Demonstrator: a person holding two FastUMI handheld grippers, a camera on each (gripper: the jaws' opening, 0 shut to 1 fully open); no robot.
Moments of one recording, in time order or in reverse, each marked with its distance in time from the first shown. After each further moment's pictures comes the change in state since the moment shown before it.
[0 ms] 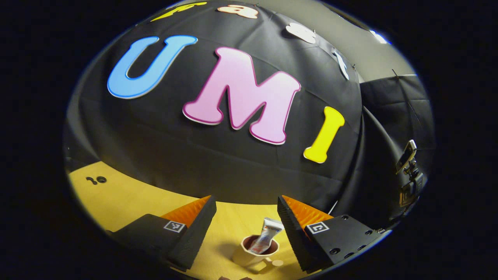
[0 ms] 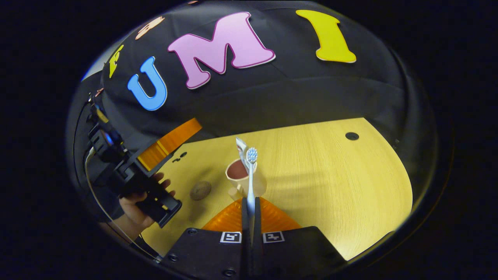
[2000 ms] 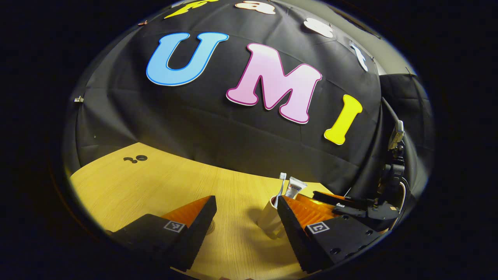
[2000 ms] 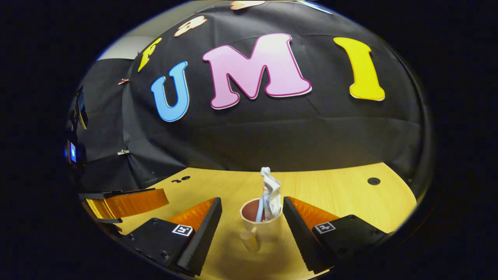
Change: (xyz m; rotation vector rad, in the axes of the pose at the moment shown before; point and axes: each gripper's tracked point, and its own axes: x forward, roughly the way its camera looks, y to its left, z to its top) left arm -0.097 0.029 -0.054 -0.048 0.184 0.181; right arm 0.066 0.025 0.020 -0.168 -0.265 0.022
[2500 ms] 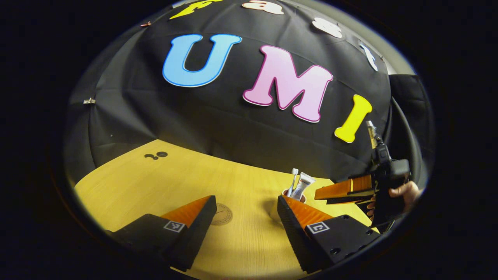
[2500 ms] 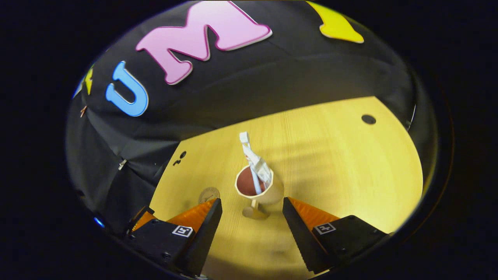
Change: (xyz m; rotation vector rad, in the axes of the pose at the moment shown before) left arm -0.057 0.034 0.007 -0.023 0.036 0.123; right arm -0.007 -0.002 -0.022 0.344 0.579 -0.048
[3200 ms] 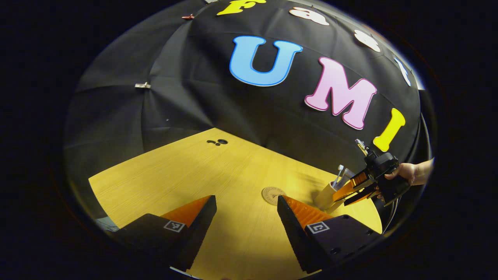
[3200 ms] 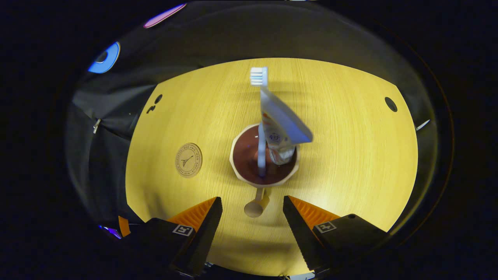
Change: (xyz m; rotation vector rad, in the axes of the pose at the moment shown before) left arm -0.106 0.125 -0.028 -0.132 0.054 0.286; right arm 0.067 -0.002 -0.052 -0.156 0.429 -0.169
